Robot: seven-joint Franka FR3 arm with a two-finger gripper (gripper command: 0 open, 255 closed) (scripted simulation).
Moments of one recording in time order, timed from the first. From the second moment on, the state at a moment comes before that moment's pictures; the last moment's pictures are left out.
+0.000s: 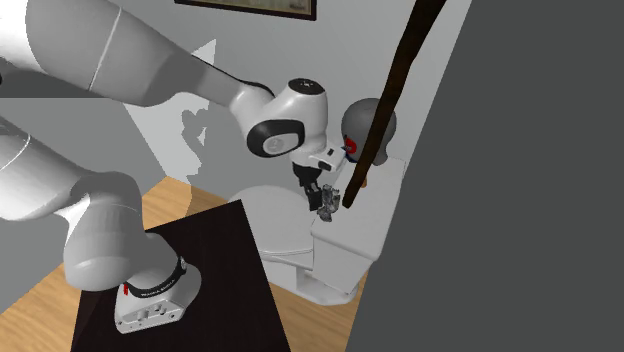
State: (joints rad) arm 0.03 -0.24 -0.02 -2.57 0.02 2.34 0.09
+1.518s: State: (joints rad) arm 0.04 0.35 0.02 -2.38 0.17 2.73 0.07
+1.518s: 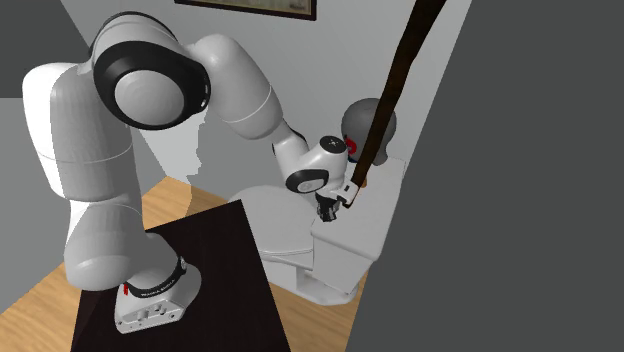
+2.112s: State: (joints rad) arm 0.05 0.33 0.02 -2.38 0.17 2.72 0.07
